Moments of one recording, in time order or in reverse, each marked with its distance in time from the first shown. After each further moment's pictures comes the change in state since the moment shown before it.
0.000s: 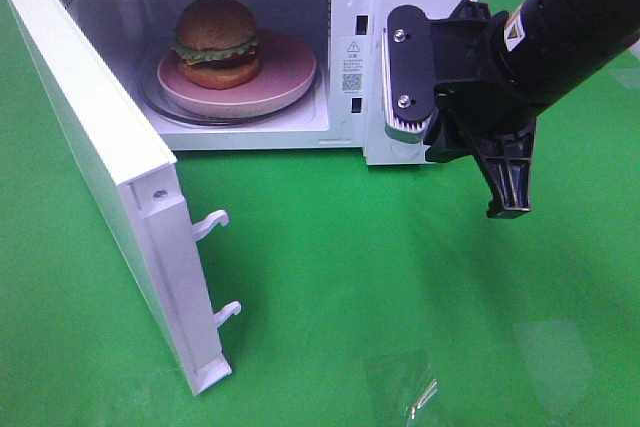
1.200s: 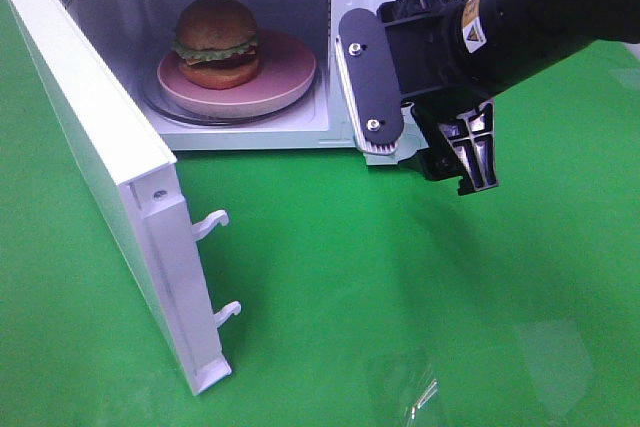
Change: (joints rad) left arm 0.000 0.000 0.000 0.000 0.000 0.000; right arm 0.119 0.011 -0.008 -0.273 -0.153 0.072
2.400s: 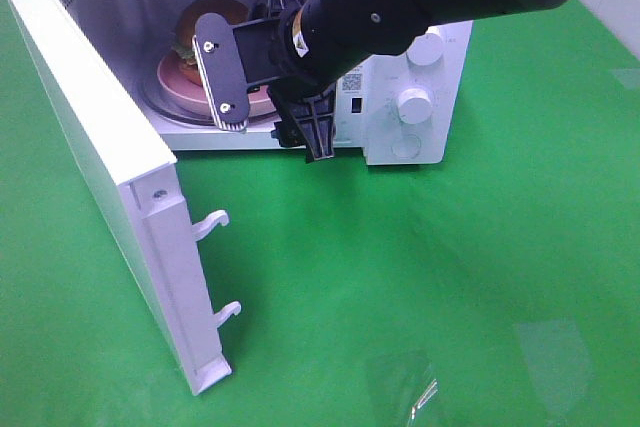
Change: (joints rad) left arm 0.000 0.000 0.000 0.000 0.000 0.000; right arm 0.065 0.411 -0.375 -0.081 -0.122 0.134
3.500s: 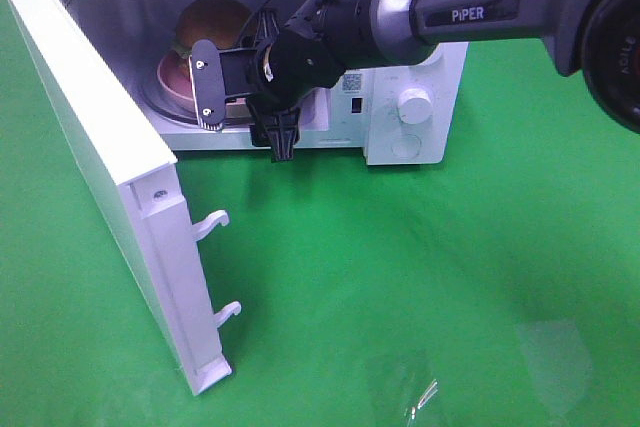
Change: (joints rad) left arm 0.000 0.000 0.000 0.000 0.000 0.000; right arm -0.066 0.384 -0.371 0.024 -0.039 0.052
